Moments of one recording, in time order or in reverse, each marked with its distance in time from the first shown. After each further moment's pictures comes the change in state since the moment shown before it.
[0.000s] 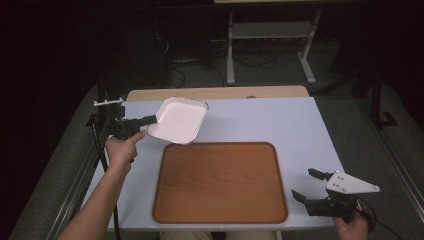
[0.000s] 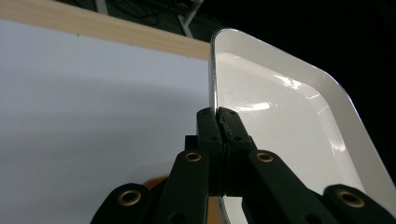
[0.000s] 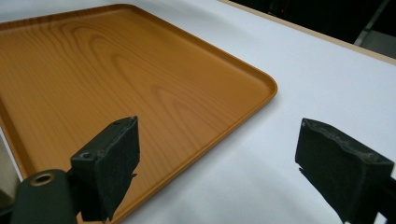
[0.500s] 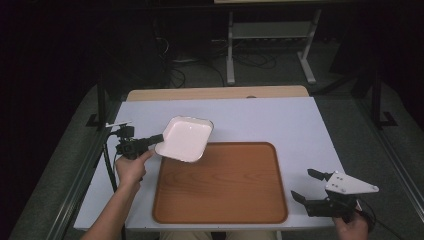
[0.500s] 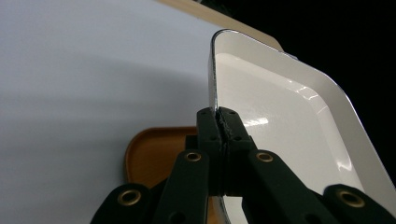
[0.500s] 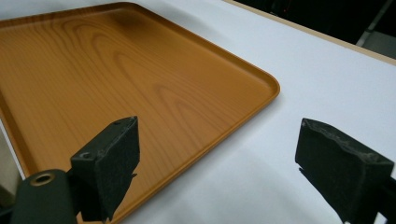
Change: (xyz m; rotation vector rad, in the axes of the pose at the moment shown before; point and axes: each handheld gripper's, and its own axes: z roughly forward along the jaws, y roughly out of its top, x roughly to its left) left arm 0.005 -0.055 0.015 0.030 0.020 -0.058; right arm 0.001 0.000 0.001 0.004 0.006 -0.011
